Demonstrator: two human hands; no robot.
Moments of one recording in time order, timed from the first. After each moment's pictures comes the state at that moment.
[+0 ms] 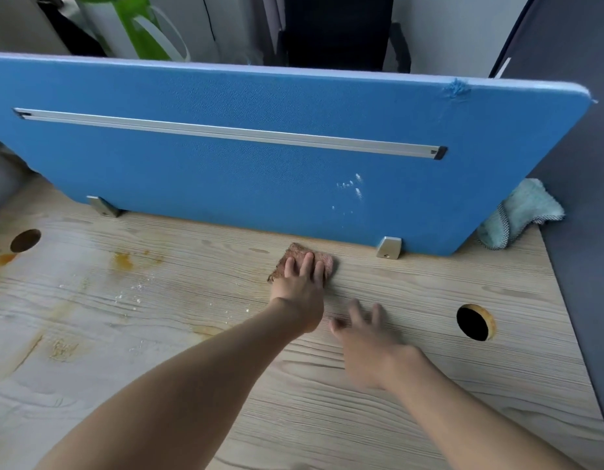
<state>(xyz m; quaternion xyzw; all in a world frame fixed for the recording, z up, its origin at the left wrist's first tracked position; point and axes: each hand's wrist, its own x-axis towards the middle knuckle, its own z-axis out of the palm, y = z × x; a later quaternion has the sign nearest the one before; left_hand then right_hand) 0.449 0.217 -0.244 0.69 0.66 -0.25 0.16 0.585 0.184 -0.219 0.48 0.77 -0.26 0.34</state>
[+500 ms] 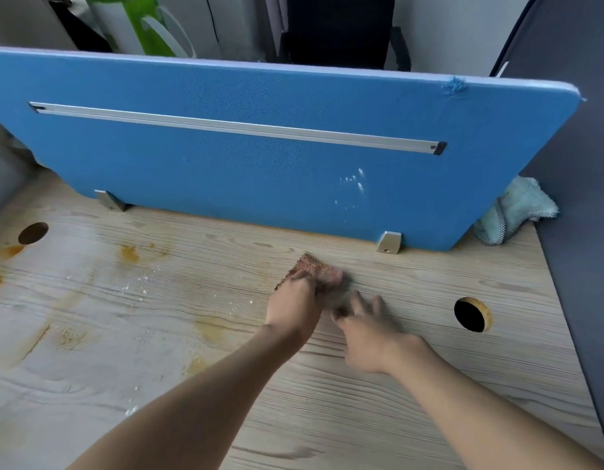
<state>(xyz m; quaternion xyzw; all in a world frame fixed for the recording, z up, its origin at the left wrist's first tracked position) 0.445 0.178 -0.246 0.64 0.72 0.15 0.22 0.588 0.182 -0.221 0.49 0.76 -0.29 0.30</state>
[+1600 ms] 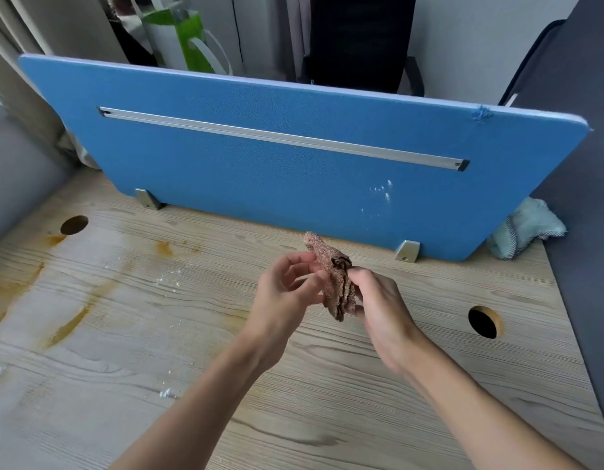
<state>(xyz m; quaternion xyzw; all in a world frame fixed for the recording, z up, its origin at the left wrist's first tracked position) 0.408 0.112 -0.153 0.31 0.53 0.57 0.55 0.548 0.150 -0.157 0.49 0.51 -0.62 -0.34</state>
